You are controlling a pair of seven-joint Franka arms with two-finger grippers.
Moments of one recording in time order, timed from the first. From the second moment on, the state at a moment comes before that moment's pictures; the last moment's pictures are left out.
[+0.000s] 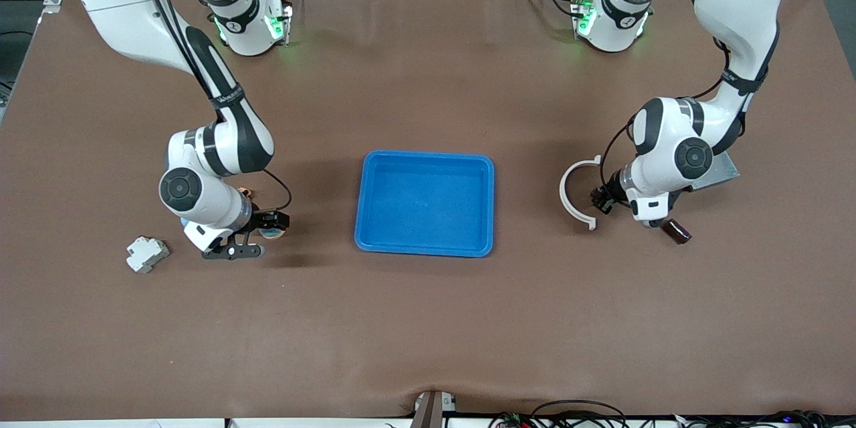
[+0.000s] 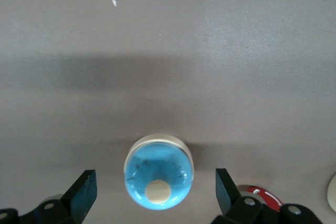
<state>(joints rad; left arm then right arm) -0.01 0.42 -0.16 -2.19 -0.07 2.48 -1.00 0.17 0.54 0.03 -1.90 0.01 2.36 0.14</state>
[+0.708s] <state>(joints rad) -0.01 0.38 -0.17 -2.03 -0.07 2.26 -1.04 0.17 0.59 0.03 -1.90 0.01 2.38 0.13</state>
